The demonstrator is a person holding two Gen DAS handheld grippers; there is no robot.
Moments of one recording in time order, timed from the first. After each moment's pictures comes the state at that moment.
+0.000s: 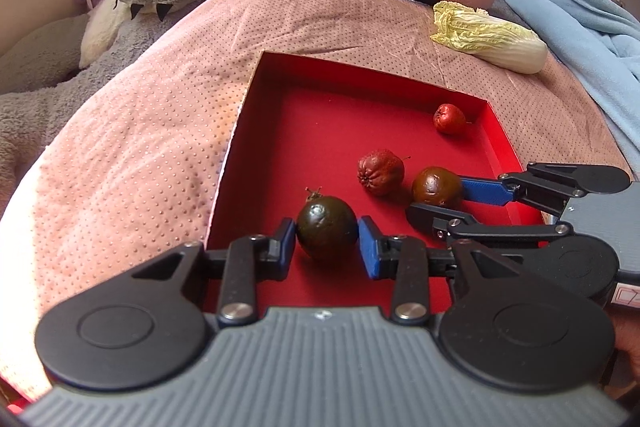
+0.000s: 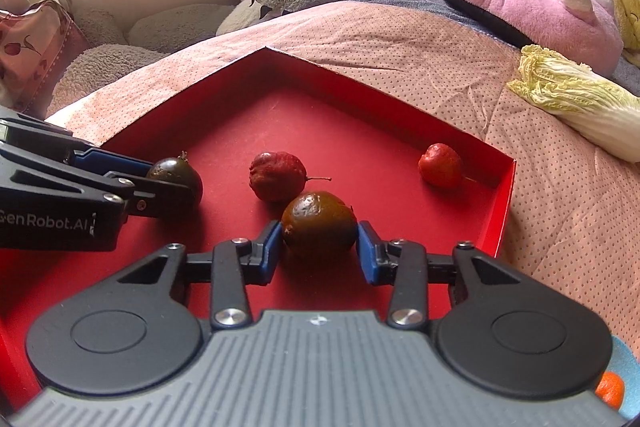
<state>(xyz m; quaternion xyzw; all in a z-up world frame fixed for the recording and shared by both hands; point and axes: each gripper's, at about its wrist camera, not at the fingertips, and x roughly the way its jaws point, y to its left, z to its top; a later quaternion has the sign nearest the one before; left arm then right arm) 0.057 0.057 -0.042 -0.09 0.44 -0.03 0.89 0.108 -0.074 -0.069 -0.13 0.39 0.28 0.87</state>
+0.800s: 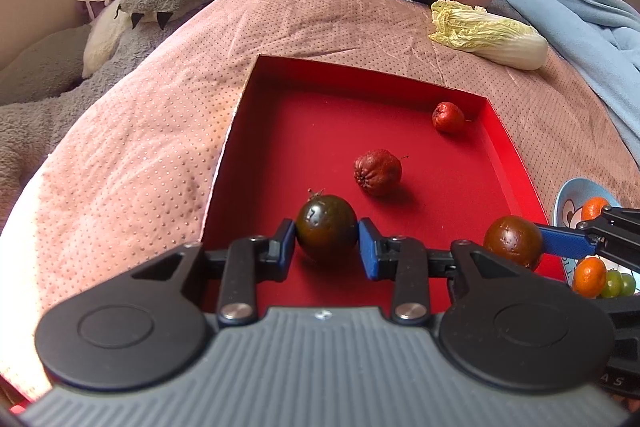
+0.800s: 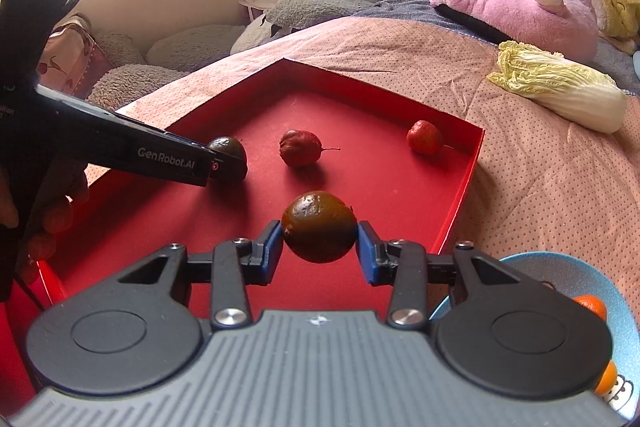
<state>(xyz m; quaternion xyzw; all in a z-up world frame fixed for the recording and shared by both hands) 0.052 0.048 -0.042 -0.06 0.43 -0.02 0.90 0.042 -0.119 -0.037 -0.09 0.38 0.30 0.87</state>
